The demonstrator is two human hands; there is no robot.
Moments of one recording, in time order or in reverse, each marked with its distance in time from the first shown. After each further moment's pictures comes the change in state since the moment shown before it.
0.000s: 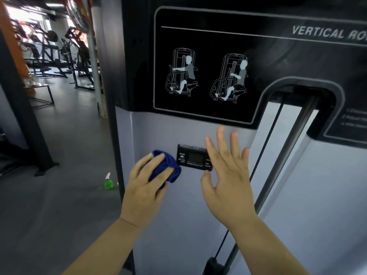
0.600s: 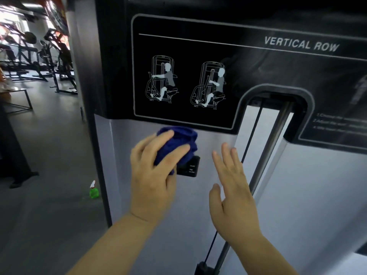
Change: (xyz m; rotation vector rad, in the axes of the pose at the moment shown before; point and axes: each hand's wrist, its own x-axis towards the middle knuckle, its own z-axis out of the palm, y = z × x) left_hand 0.070 0.062 -0.010 -0.173 0.244 -0.027; right_hand -0.026 0.017 -0.023 0.105 0.005 0.116
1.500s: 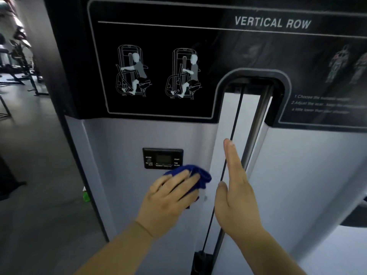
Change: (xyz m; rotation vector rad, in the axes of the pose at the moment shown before) left_hand -0.077 -0.016 0.047 0.162 -0.380 0.515; right_hand -0.014 0.012 -0.018 0.109 -0.023 0.211
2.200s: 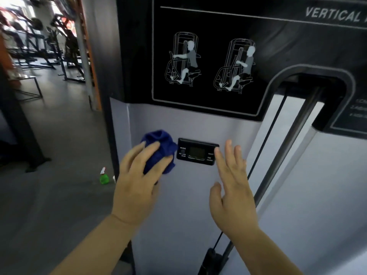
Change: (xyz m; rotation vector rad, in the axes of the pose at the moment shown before) left_hand -0.034 -0.056 -0.066 -0.030 0.185 -0.480; right_hand 0.001 -0.007 0.060 -0.118 0.012 -0.235
